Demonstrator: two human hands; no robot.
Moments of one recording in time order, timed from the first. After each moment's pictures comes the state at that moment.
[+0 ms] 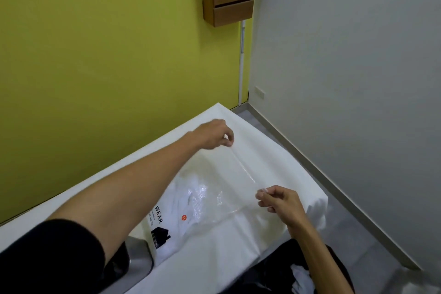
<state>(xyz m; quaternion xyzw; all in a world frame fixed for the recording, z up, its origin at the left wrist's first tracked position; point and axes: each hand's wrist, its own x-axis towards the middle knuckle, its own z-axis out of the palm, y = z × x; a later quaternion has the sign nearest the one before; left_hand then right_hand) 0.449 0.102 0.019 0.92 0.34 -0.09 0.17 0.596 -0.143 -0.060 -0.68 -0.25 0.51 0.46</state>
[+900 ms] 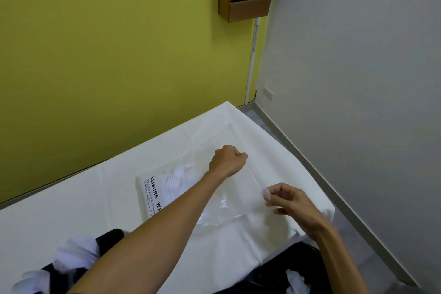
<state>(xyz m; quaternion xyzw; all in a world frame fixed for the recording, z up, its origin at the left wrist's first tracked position) 0.463 0.029 -0.030 0.66 0.63 0.08 0.41 0.618 -0.130 -0.034 -0.65 -0.33 0.58 0.37</state>
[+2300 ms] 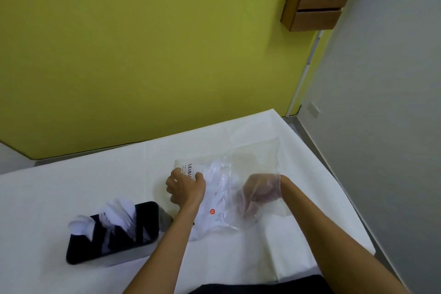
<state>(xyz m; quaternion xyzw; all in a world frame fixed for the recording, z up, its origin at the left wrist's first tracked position) 0.315 -0.025 -0.062 0.30 0.86 0.28 0.29 0.520 0.010 -0.045 -0.52 -0.46 0.72 -0.06</state>
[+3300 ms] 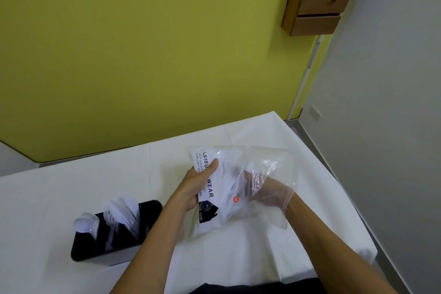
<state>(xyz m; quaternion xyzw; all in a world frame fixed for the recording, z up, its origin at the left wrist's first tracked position) 0.302 -0.026 -0.021 0.28 0.63 0.35 0.64 0.521 -0.005 -0.066 -0.51 -0.48 0.70 0.15</state>
